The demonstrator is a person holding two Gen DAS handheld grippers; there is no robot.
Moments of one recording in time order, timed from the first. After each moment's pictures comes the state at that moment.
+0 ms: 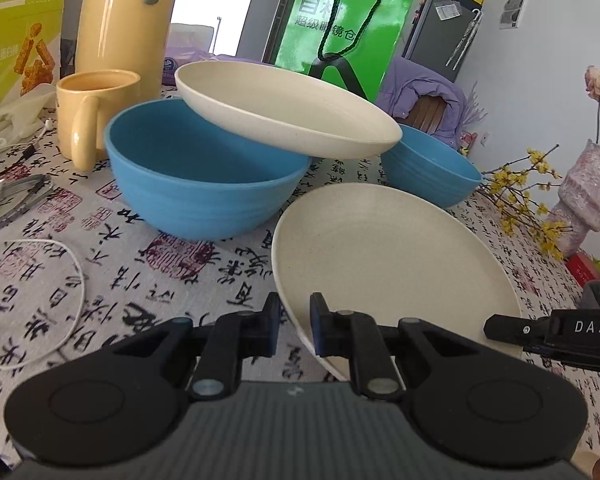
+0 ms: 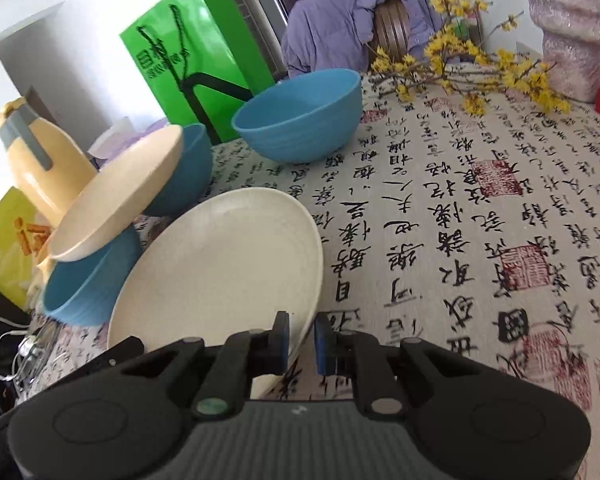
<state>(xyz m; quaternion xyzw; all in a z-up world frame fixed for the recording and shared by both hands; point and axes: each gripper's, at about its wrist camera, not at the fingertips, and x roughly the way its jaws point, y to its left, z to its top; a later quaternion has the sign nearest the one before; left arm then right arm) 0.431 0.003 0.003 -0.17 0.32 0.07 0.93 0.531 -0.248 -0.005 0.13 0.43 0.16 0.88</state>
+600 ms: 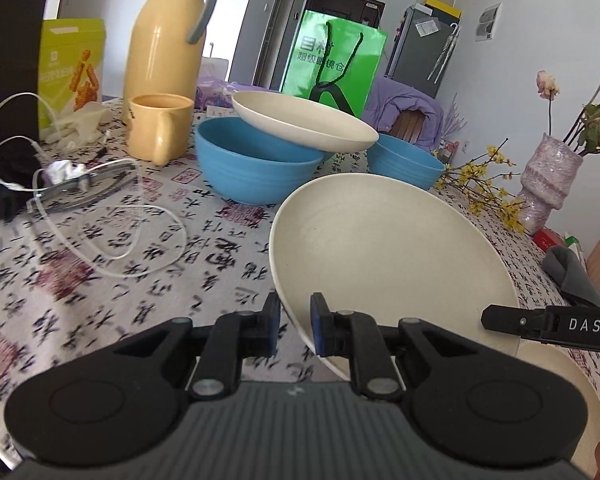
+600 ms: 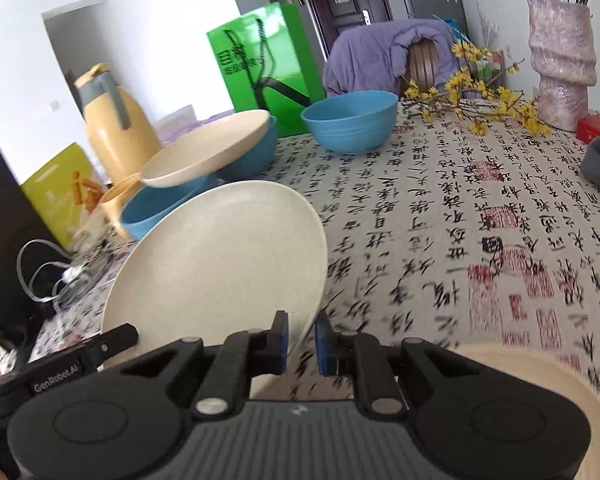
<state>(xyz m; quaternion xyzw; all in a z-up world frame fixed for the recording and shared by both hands) 0.293 0.012 0.025 -0.15 0.29 0.06 0.95 0.397 -0.234 0.026 0.09 0.38 0.19 0.90</state>
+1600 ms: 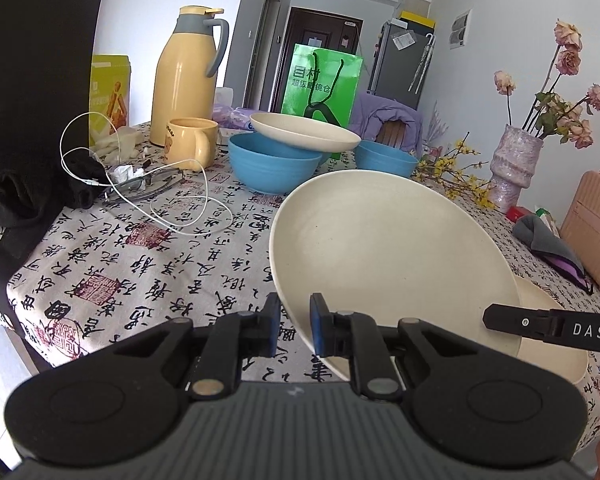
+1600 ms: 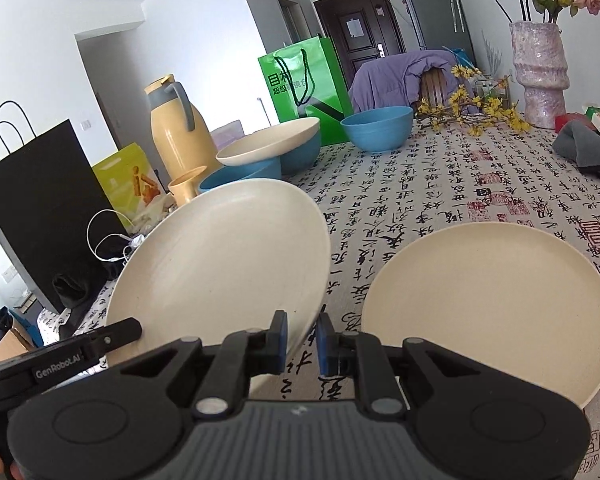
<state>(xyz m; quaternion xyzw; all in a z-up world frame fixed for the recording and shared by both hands) 0.168 0.009 0.037 -0.11 0.25 0.05 0.96 0.247 -0.235 0.028 0.11 0.33 0.21 0.91</state>
